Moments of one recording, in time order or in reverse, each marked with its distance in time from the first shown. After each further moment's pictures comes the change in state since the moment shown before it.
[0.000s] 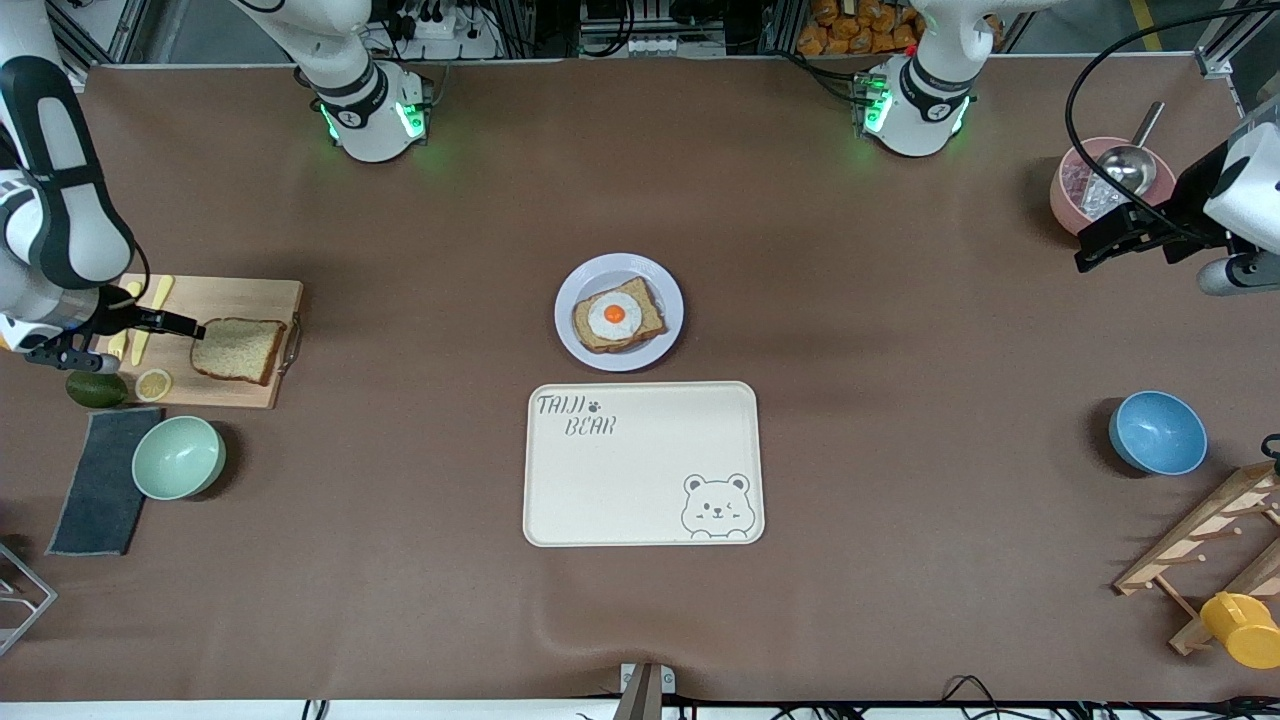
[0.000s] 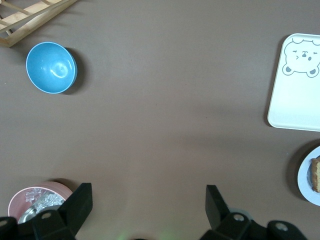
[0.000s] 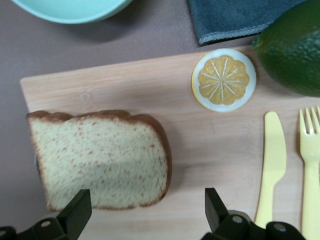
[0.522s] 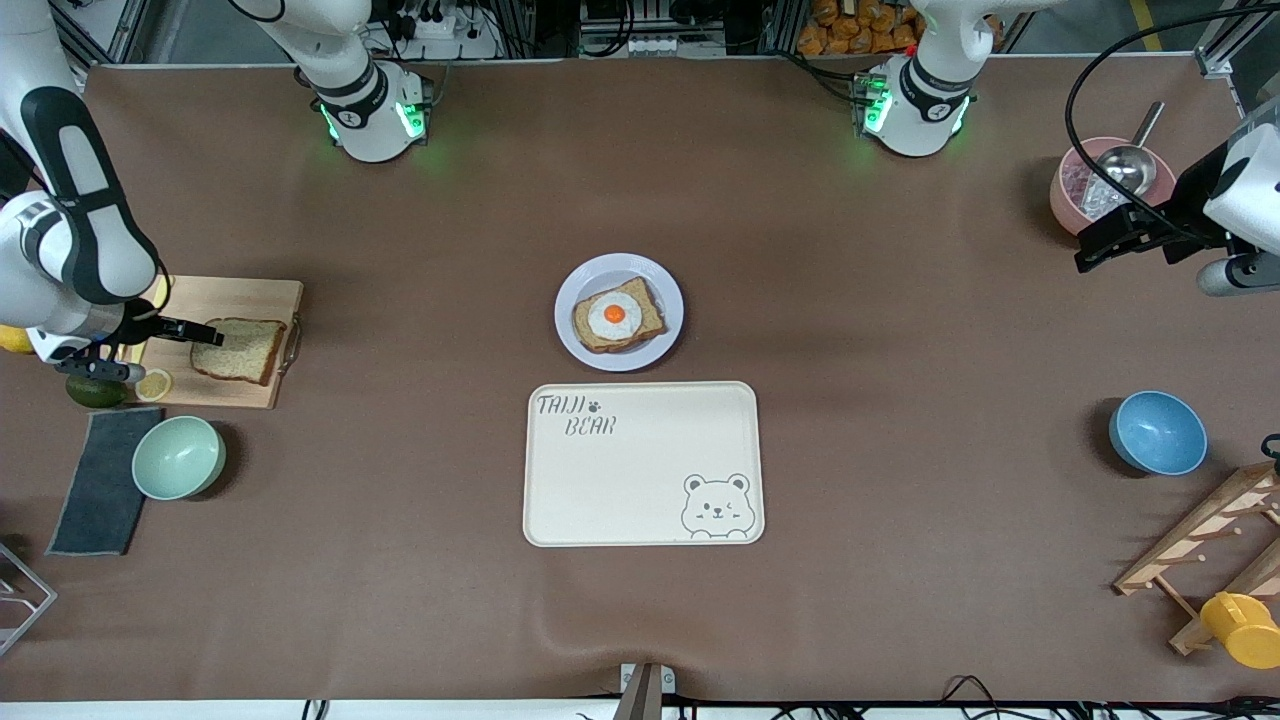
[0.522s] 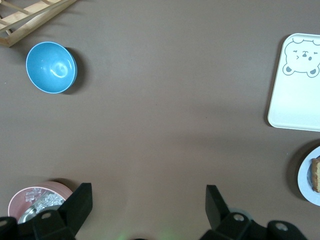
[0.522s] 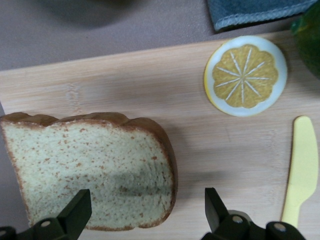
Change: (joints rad) left arm 0.000 0.001 0.001 0.000 0.000 0.000 0.000; right arm 0.002 0.063 0.009 0.003 0.000 0.024 0.001
